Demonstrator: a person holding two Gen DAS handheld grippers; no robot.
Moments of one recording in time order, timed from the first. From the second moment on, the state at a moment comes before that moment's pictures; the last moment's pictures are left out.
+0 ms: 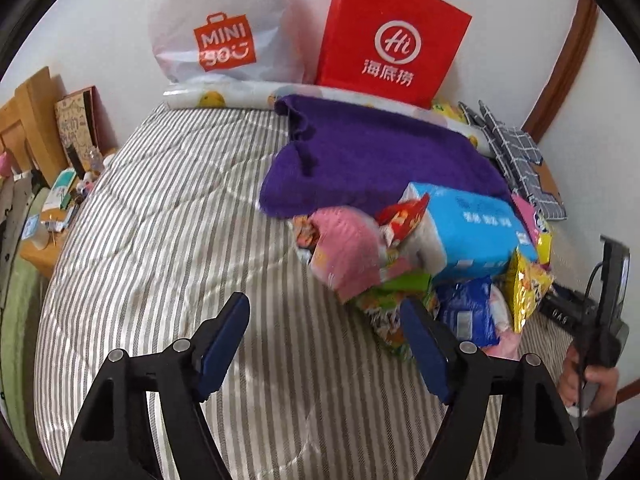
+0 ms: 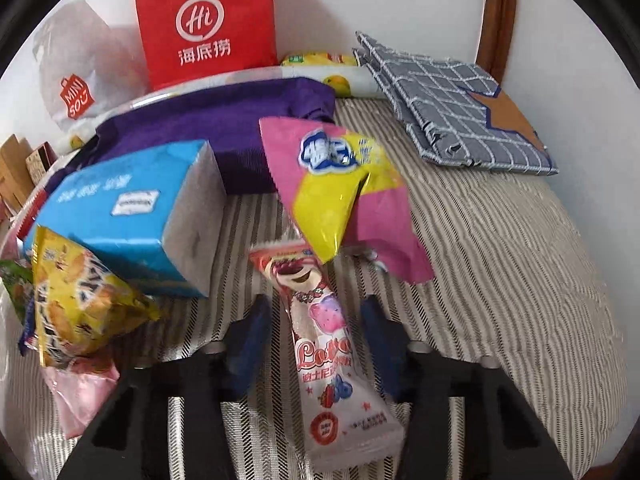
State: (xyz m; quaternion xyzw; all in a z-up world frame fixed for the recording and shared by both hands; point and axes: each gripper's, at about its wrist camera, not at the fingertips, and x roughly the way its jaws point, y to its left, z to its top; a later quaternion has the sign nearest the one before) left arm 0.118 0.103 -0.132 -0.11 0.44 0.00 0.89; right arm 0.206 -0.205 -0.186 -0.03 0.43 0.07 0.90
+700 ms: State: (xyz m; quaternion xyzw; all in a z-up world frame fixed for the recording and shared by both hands) left arm 0.207 0.103 -0.155 -0.13 0.50 0.02 0.86; right arm 0.208 -0.209 -0.187 -0.02 0.44 0.07 0.90
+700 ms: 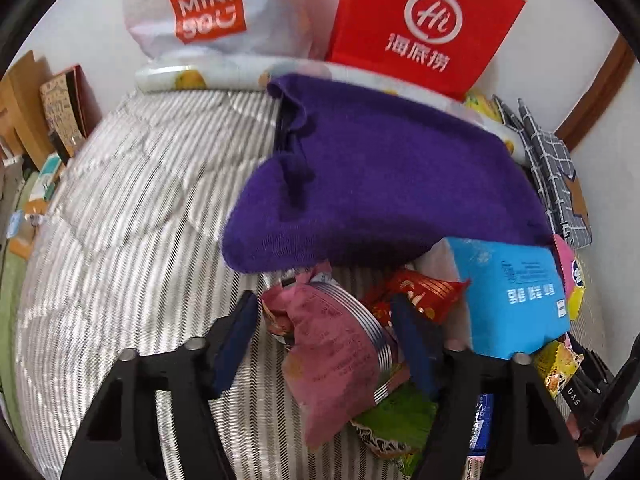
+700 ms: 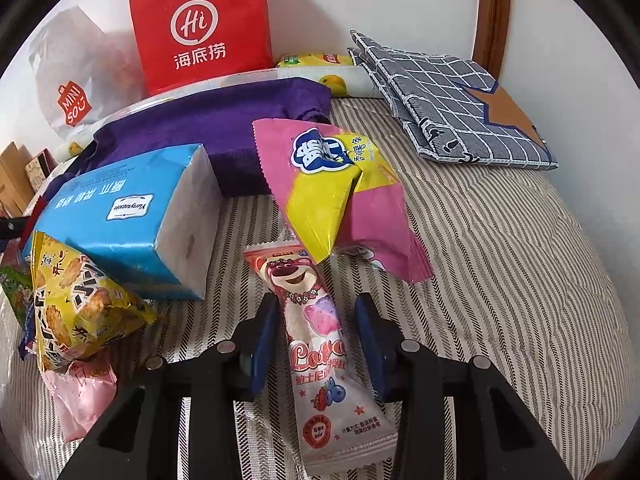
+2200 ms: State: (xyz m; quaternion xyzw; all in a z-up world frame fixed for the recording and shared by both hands) left arm 0.106 0.121 -0.093 -0.14 0.44 -0.03 0.89; right arm 0.149 -0.210 -0.132 0.00 0.41 0.07 0.91
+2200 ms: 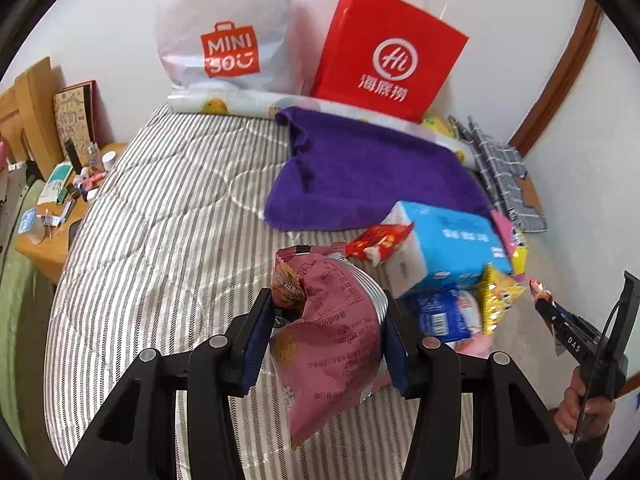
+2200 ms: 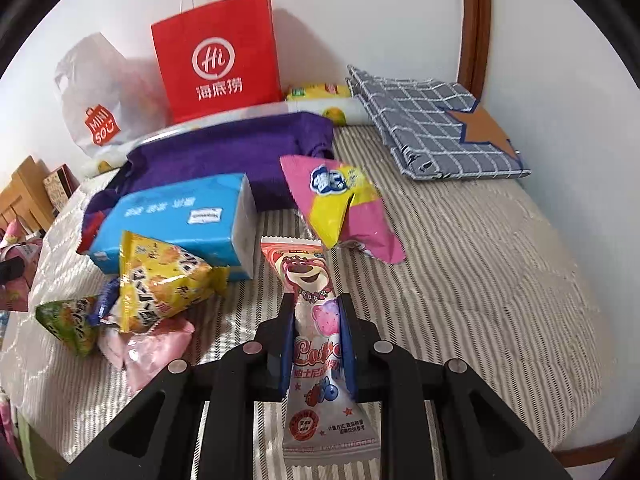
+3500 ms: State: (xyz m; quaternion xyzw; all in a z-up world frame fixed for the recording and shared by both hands) left arm 0.209 0.045 -0.025 -0.09 0.41 -0.15 0.89; right arm 0.231 -0.167 -0.041 0.01 0.34 0.11 0.93
